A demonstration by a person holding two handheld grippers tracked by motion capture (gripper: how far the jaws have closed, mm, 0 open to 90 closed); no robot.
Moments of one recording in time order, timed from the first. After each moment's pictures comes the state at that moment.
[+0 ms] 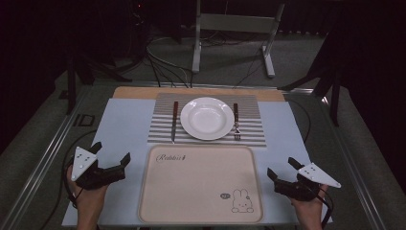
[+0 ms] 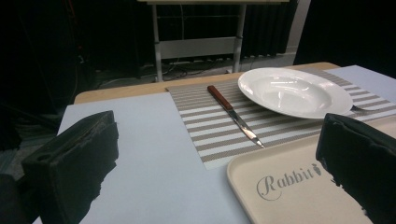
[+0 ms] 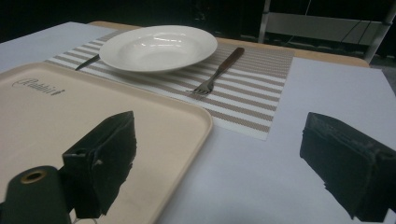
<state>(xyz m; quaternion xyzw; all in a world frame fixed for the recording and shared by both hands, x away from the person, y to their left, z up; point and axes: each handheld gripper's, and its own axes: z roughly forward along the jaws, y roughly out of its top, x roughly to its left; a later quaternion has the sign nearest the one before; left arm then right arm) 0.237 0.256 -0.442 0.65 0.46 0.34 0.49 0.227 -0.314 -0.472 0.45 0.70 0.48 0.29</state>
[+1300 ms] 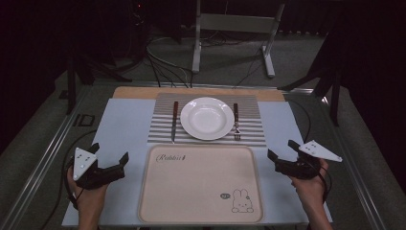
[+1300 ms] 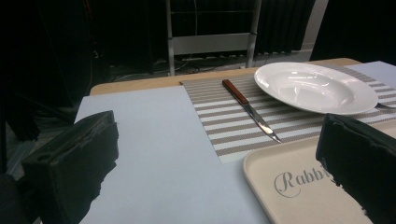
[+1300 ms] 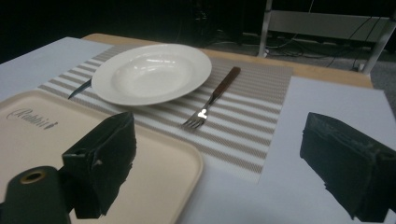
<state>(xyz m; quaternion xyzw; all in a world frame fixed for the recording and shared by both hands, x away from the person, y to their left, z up) 0.240 0.259 -0.451 0.65 0.48 0.35 0.48 0.274 -0.313 -0.433 0.46 0.70 0.47 0.27</state>
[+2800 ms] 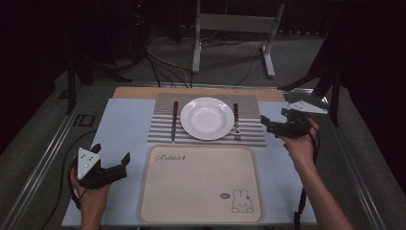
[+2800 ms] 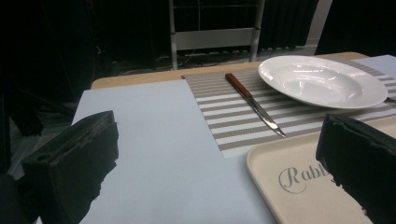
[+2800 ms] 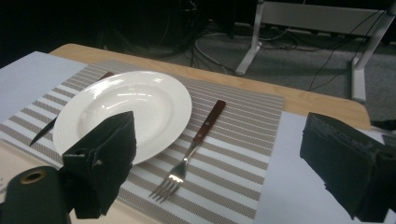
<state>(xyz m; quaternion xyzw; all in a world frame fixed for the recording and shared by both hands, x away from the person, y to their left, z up) 0.244 0.256 -0.458 0.65 0.49 0.35 0.47 0.369 -0.295 -0.389 0.48 0.71 0.44 0.26</state>
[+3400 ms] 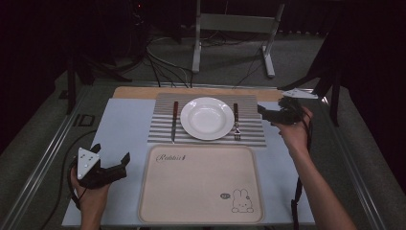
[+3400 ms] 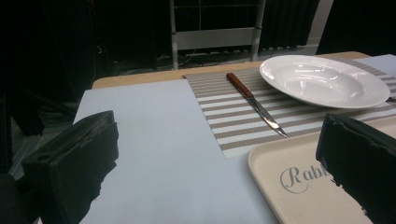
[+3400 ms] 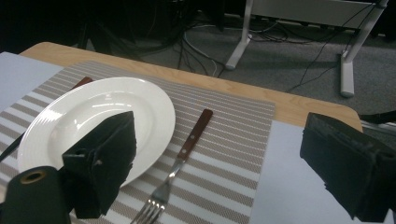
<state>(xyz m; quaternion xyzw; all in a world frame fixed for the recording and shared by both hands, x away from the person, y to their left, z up) 0.244 0.257 -0.458 0.65 0.49 0.35 0.47 0.411 -0.286 -0.384 0.50 0.71 0.42 0.26</state>
